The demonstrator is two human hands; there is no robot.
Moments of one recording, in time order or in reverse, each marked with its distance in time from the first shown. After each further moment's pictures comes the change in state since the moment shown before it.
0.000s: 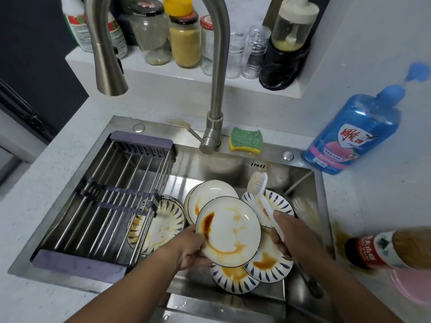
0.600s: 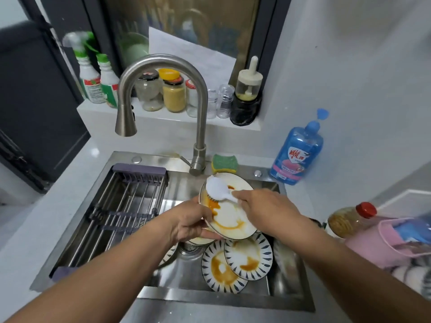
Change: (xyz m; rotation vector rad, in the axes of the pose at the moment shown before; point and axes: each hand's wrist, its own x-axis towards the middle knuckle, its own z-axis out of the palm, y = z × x) left_hand -0.141 0.083 0.014 0.047 -0.400 0.250; right_hand -0.112 -0.137 -0.002 -1.116 0.131 -0.323
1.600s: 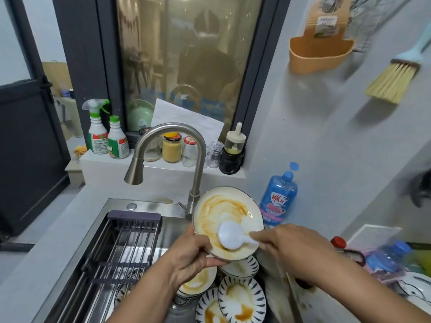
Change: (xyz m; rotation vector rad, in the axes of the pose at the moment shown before) left_hand -0.067 0.015 0.006 -0.272 -0.222 0.282; right_hand -0.090 -0.017 -0.058 -0.157 0.088 0.012
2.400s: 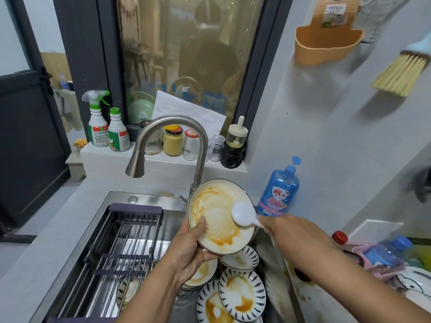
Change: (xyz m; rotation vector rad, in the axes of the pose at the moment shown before) left_hand -0.010 -0.009 -0.004 -0.101 0.156 0.125; right_hand 0.018 0.002 0.019 -0.079 0.072 0.132
